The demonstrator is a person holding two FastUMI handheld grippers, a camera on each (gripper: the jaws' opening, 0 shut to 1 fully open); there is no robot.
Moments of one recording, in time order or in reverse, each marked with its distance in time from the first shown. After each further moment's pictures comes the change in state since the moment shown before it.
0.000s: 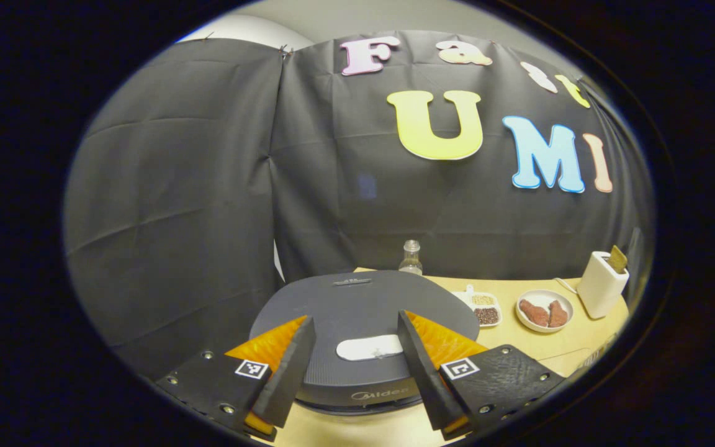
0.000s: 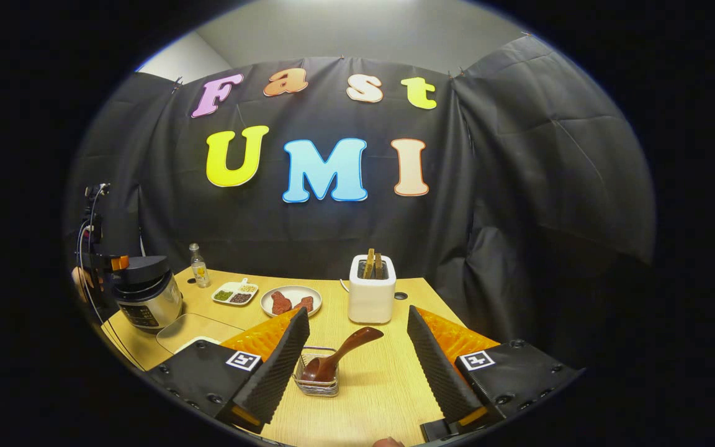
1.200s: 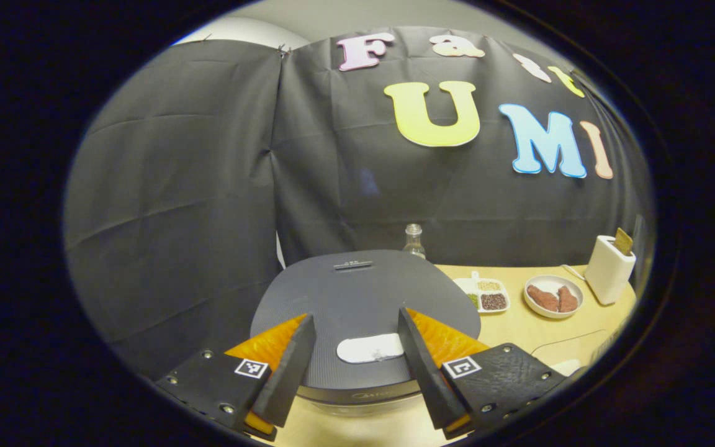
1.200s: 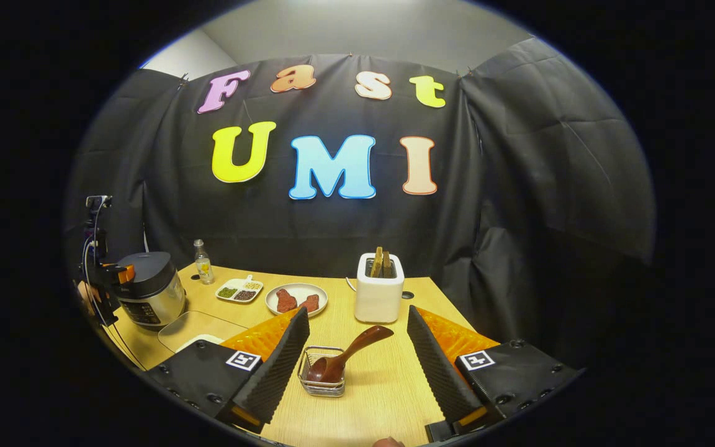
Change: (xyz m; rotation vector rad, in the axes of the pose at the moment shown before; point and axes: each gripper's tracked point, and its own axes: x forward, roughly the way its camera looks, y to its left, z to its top) left arm -0.005 -0.005 -0.034 0.008 0.004 0.021; right arm 0.007 0.013 0.002 -0.016 0.003 0.024
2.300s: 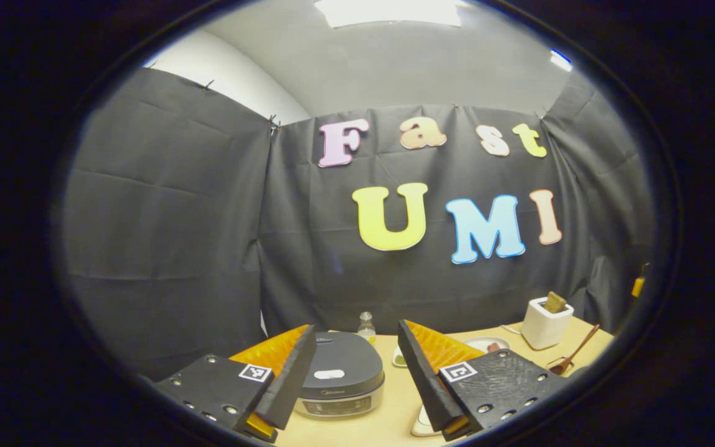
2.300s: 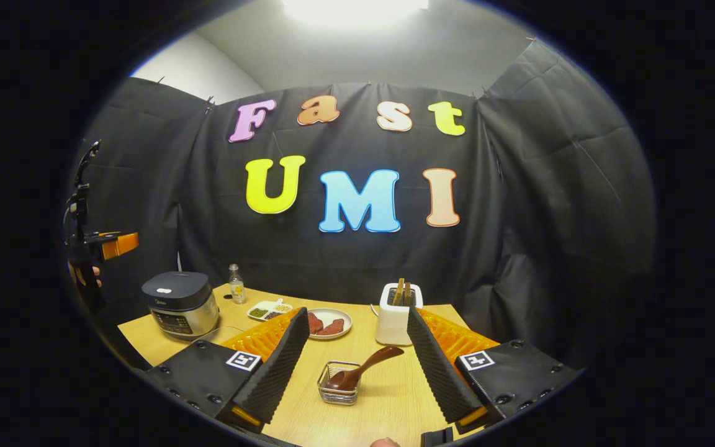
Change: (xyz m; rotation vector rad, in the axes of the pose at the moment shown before) left arm -0.240 -0.043 0.151 -0.015 -0.382 -0.127; right arm -0.052 0.006 0.044 -0.003 -0.143 0.155
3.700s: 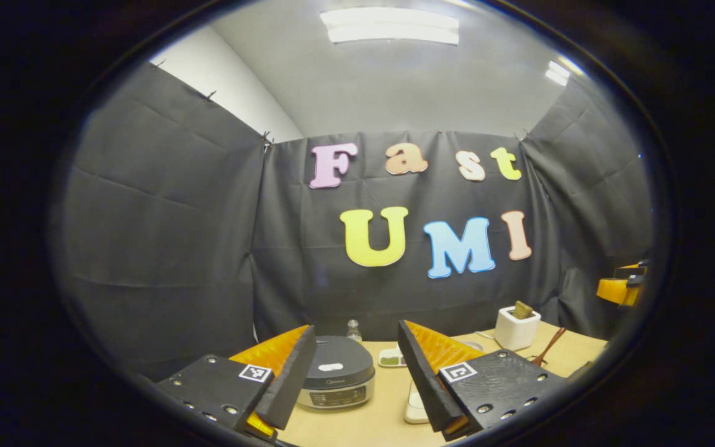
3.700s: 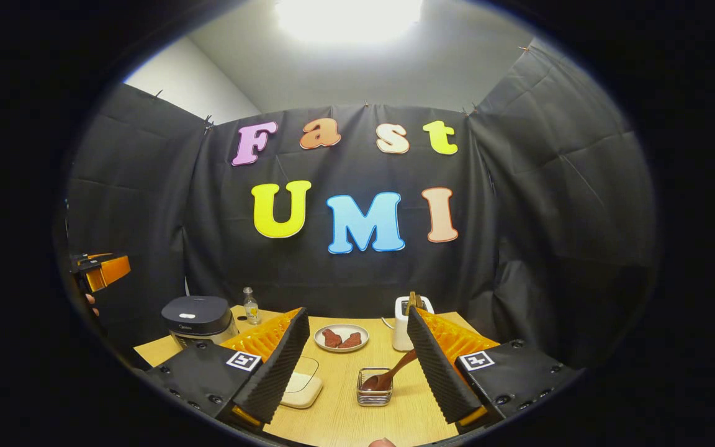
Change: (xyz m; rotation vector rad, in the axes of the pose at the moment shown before) left arm -0.087 0.021 0.029 -0.020 -0.069 -0.098; right arm -0.044 0.058 0.028 0.047 -0.081 -0.041
